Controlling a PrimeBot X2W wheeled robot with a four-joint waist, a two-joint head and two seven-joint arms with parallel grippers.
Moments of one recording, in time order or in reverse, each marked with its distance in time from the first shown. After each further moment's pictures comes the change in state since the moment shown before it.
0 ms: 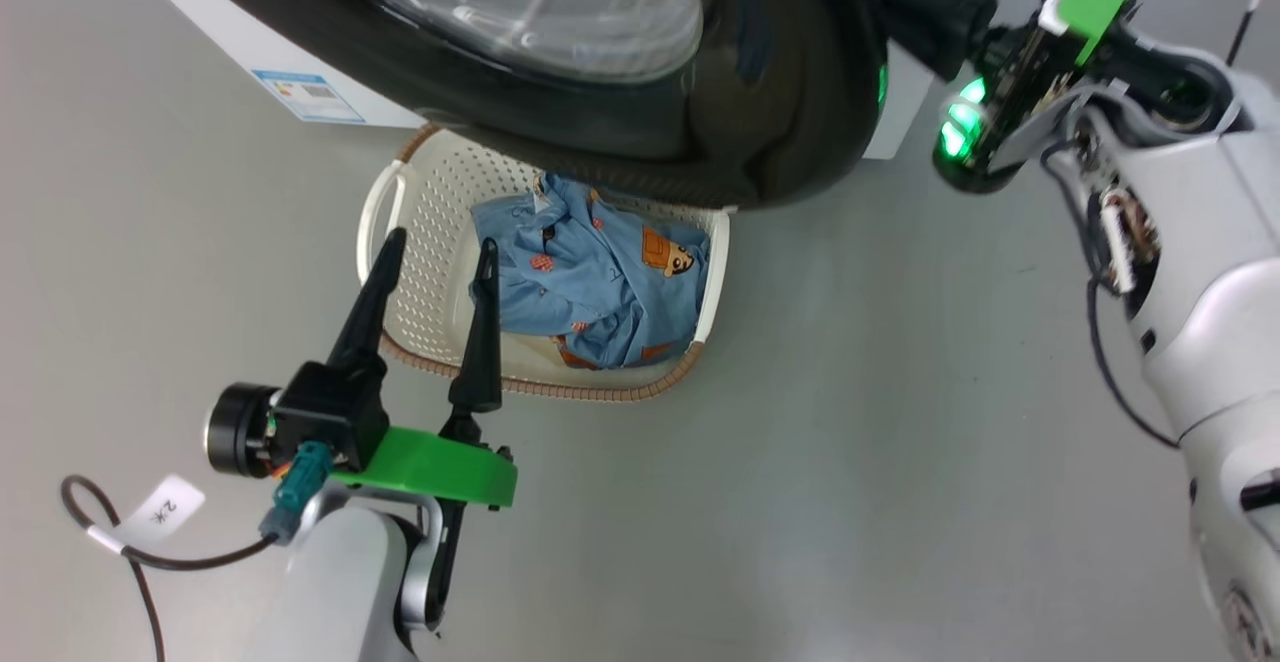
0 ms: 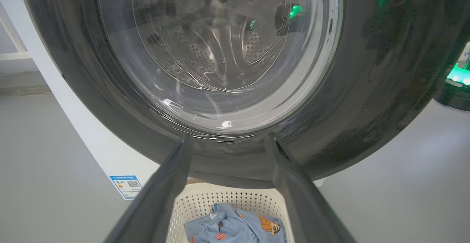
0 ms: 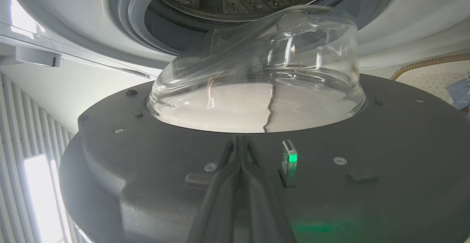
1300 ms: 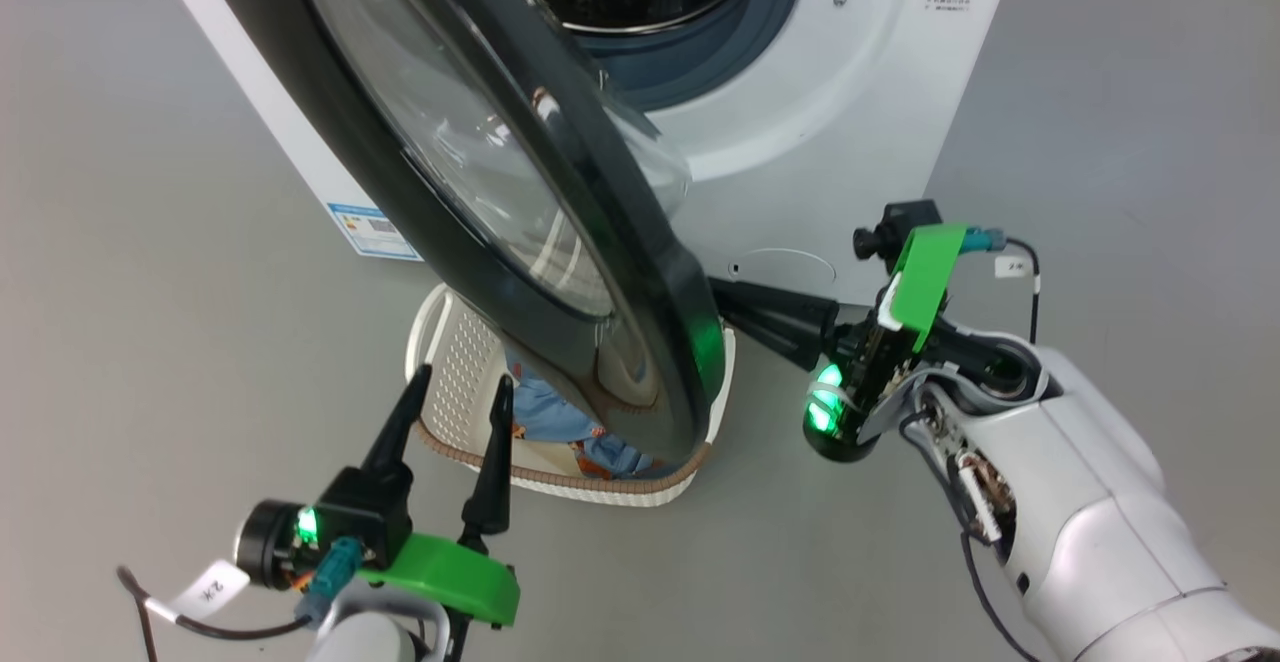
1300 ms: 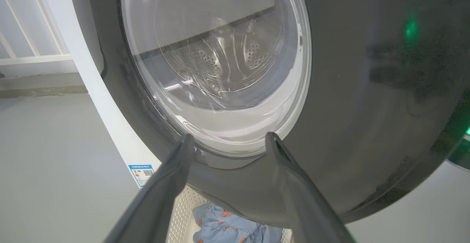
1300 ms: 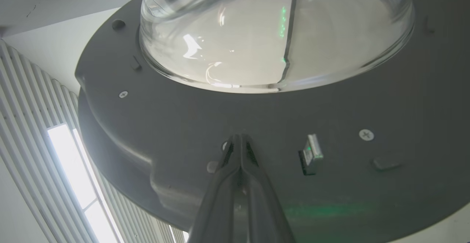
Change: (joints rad) left arm 0.148 0.002 0.000 0.070 0.026 -0.040 0.000; right arm 0.402 0.105 0.113 -0.166 0.124 -0.004 0.013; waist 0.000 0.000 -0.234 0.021
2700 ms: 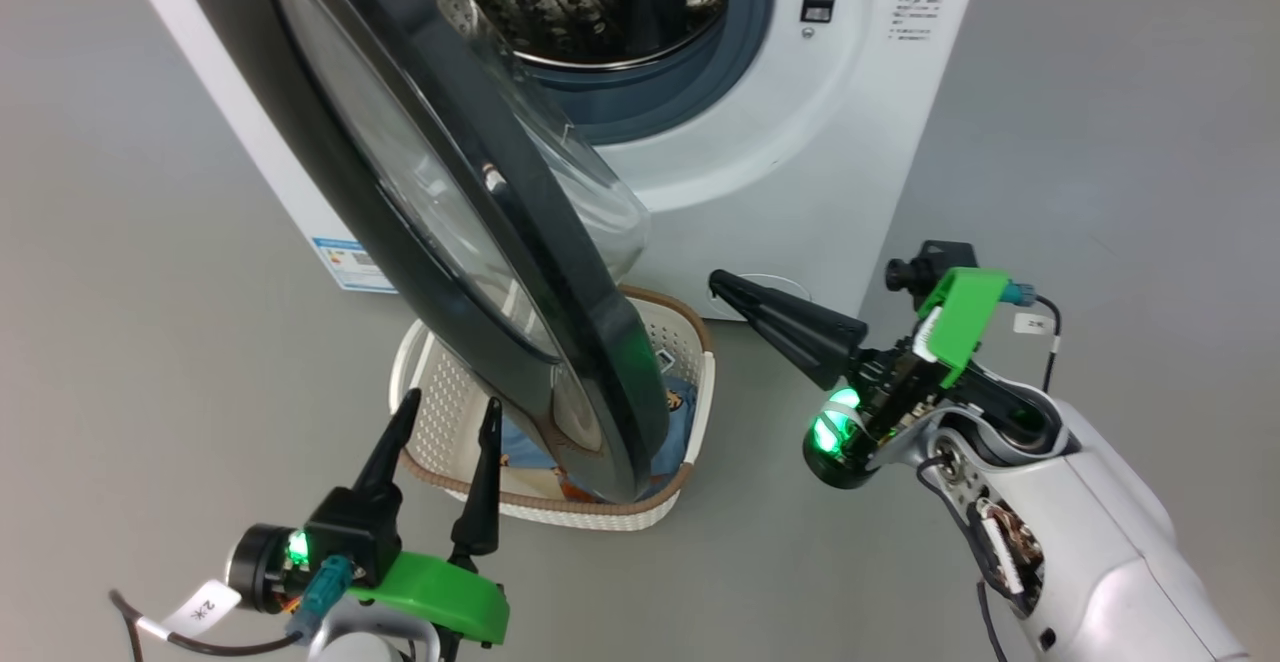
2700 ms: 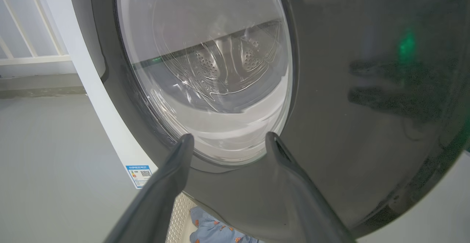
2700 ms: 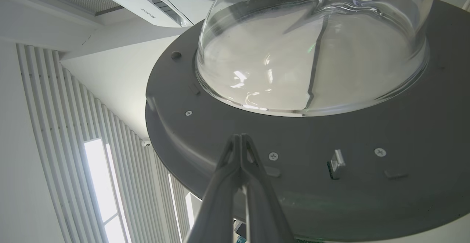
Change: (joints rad) left arm 0.038 0.001 0.017 0.009 0.000 -0.007 0.000; right arm 0.129 -0.031 0.022 -0.164 0.127 0.000 -0.132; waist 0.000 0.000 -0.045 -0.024
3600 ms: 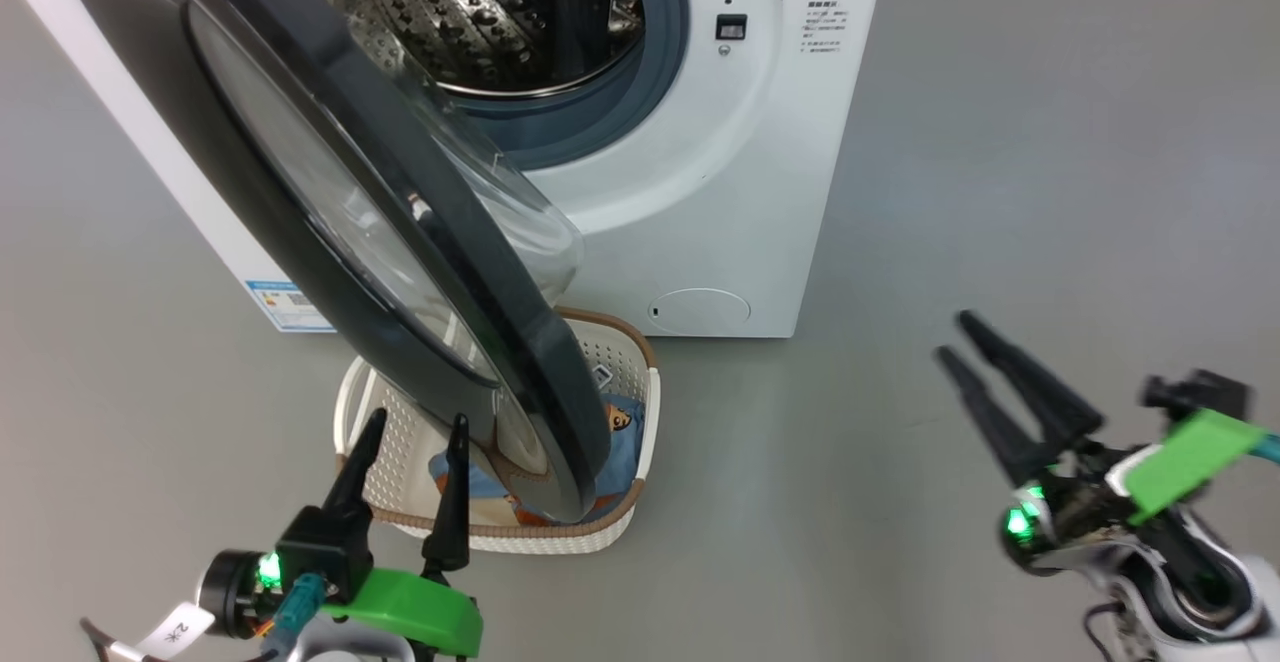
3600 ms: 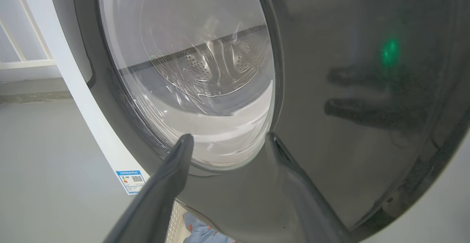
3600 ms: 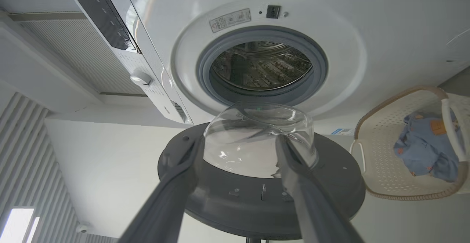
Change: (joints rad) left arm 0.037 0.001 0.061 -0.002 0.023 0.001 0.000; right arm 0.447 -0.114 -0.295 -0.463 -0.239 0.000 -0.277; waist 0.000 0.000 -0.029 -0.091
